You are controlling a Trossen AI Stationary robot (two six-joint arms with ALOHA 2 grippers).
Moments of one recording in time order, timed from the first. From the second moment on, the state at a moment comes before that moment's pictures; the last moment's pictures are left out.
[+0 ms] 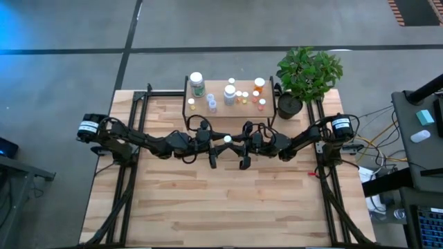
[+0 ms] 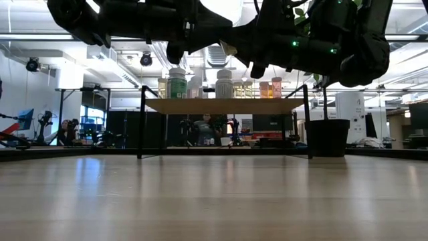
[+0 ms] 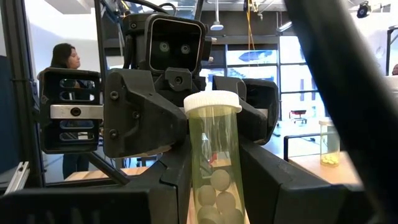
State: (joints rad) left arm -0.07 1.53 0.71 0.90 -0.32 -0.10; right arm 0.02 1.85 0.61 1.55 0.10 -0.01
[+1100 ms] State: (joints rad) left arm -0.07 1.50 0.72 0.87 -0.34 -0.10; right arm 0.02 1.85 0.62 1.55 0.09 -0.01
